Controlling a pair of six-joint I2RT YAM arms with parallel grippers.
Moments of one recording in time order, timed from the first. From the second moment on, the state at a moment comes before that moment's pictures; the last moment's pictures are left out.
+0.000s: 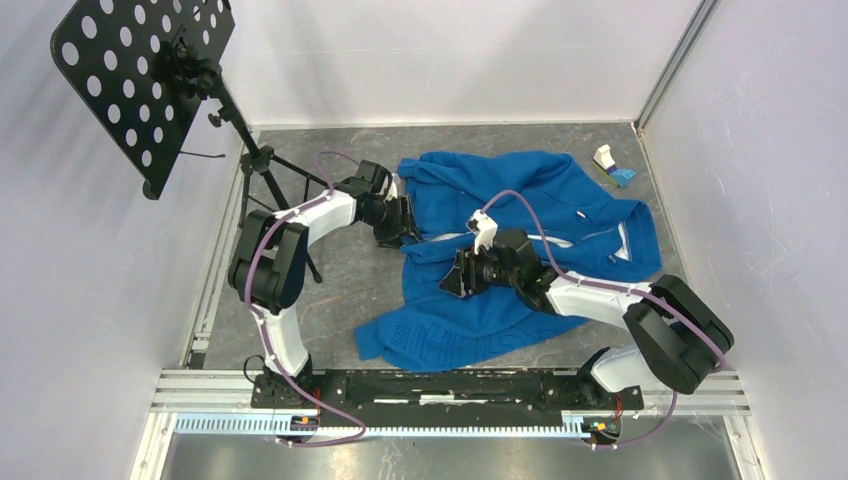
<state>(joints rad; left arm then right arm) -0.38 1.86 1.24 -0.46 0.42 -0.52 0.70 1.40 0.54 0.33 -0.34 0.49</state>
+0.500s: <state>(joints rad) -0.38 1.85 1.28 -0.48 0.40 -0.48 0.75 1.54 0.59 0.44 -0.39 0.50</state>
